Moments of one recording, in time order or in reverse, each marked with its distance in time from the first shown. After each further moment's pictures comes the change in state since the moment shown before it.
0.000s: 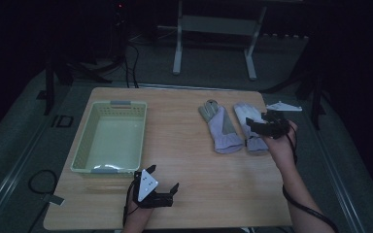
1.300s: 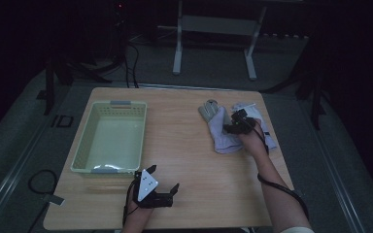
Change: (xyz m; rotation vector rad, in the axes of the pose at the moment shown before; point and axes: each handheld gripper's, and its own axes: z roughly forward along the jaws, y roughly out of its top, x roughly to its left) left arm 0.000 0.000 0.000 0.001 -0.014 -0.002; right arm 0.022 -0.018 0.129 0.279 0.074 -0.151
